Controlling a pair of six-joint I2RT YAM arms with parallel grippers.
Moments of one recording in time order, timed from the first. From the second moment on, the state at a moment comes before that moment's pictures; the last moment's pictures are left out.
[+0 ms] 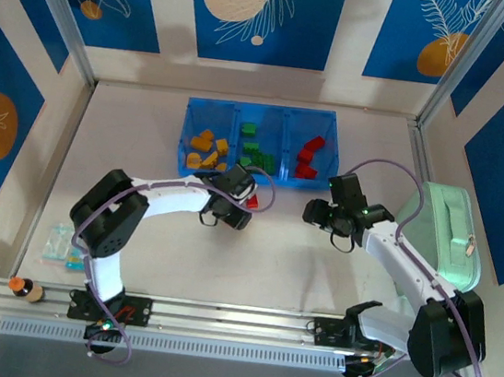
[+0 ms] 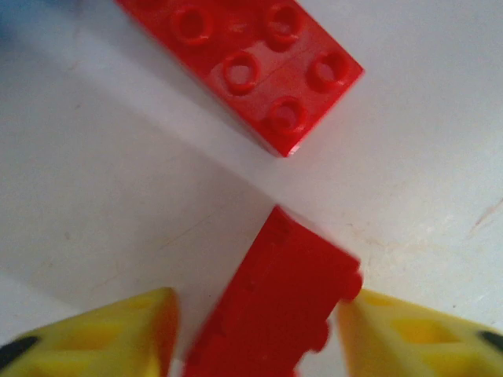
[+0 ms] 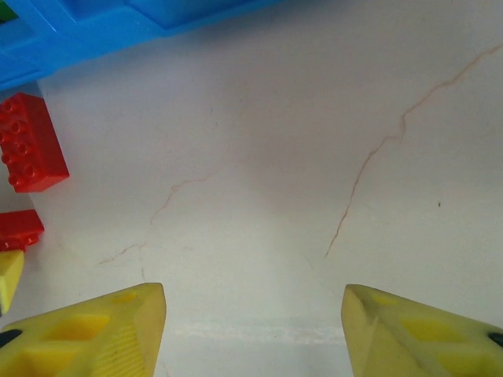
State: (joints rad) left arm -0.79 1.82 1.12 -0.48 -0.02 -0.22; right arm 0.38 1.16 0.77 -0.65 -0.01 0.57
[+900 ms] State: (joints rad) left arm -0.84 2.17 2.13 -0.75 0.01 -0.18; right arm 0.42 0.92 0.57 -0.69 -0.01 0.68
